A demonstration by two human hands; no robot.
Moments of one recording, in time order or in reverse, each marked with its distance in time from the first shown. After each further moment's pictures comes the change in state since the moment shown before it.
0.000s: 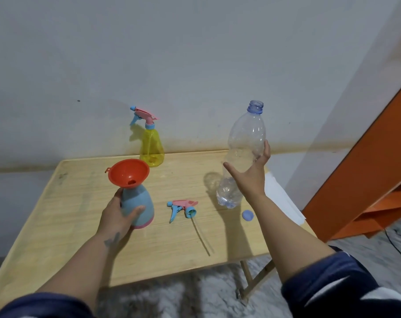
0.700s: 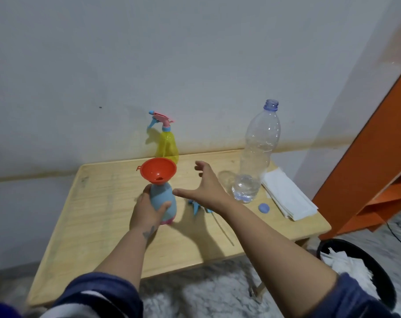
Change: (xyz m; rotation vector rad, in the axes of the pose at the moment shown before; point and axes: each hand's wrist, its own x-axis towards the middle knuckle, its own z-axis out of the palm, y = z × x) left_hand 0.003 -0.005 -0.009 0.039 -0.047 0.058; right_hand -0.107 -0.076 0.092 -0.163 -0.543 0.000
